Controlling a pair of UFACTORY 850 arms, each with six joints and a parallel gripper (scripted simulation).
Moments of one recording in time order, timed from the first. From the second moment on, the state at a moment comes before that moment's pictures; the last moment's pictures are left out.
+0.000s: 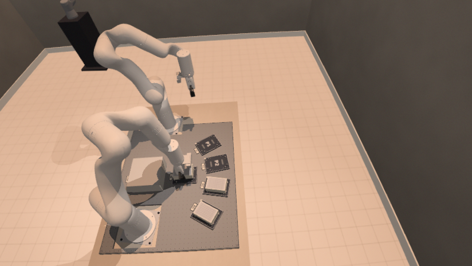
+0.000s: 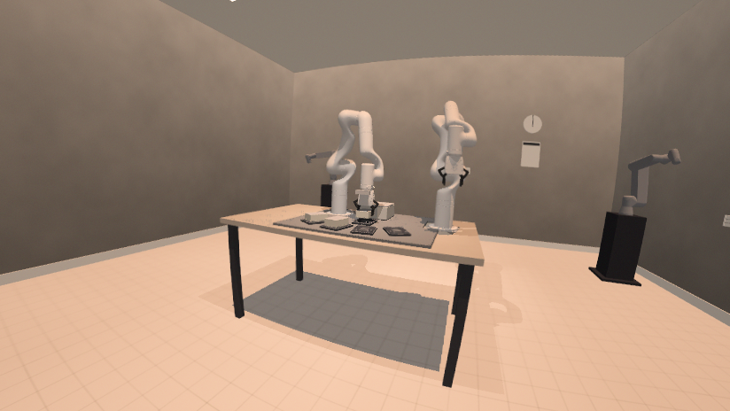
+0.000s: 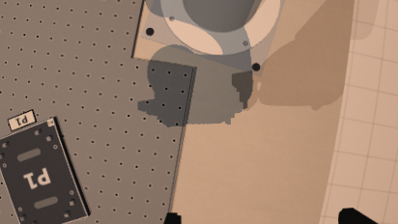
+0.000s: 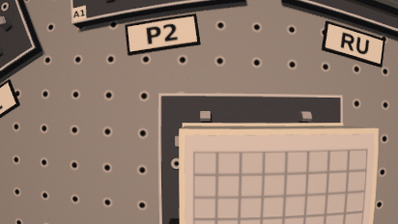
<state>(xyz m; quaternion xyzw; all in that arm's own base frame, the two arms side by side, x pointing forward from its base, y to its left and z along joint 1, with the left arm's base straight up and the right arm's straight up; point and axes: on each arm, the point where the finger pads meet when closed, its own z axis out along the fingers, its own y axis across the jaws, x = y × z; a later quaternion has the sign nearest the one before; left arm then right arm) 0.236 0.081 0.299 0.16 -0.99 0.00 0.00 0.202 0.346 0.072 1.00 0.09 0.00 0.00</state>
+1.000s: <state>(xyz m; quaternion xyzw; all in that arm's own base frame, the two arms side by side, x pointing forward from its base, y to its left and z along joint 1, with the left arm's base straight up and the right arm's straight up) 0.236 0.081 0.299 0.16 -0.99 0.00 0.00 0.202 0.346 0.117 1.00 0.09 0.00 0.00</state>
